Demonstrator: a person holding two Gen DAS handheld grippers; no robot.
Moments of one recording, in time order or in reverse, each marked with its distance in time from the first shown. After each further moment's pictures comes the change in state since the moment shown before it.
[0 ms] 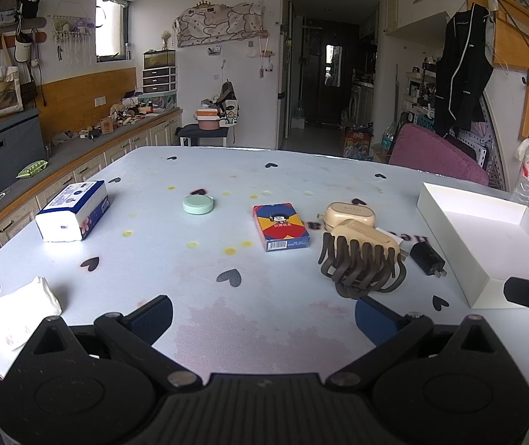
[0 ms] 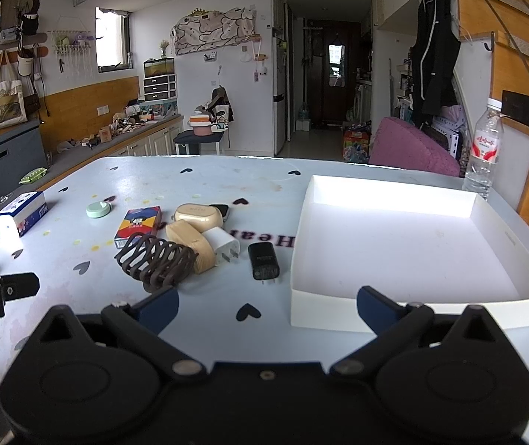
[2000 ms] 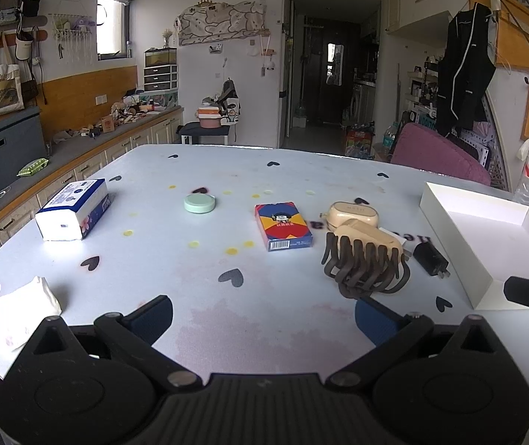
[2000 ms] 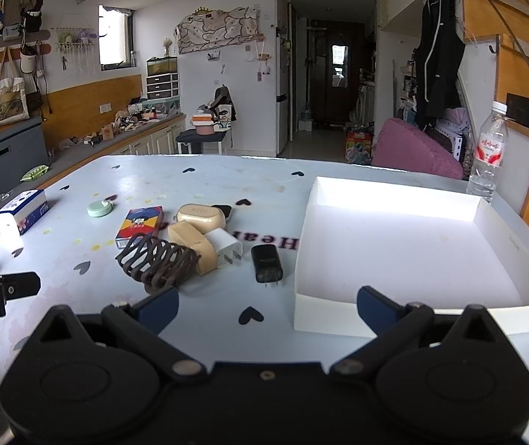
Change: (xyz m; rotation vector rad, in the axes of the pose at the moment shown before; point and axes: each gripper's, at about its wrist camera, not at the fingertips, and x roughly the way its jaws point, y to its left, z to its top) left arm 0.000 0.000 0.000 -0.001 0.003 -0.001; right arm 0.005 -0.001 0.000 -0.008 0.003 0.005
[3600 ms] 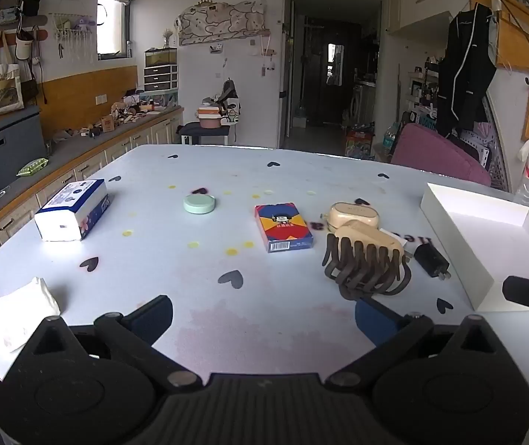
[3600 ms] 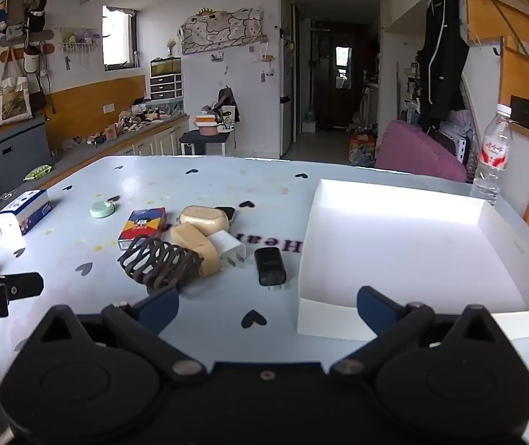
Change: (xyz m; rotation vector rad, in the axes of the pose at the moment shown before) left arm 0.000 0.000 0.000 -0.002 -0.005 0.001; right arm 0.003 0.003 0.002 0.004 -0.011 0.007
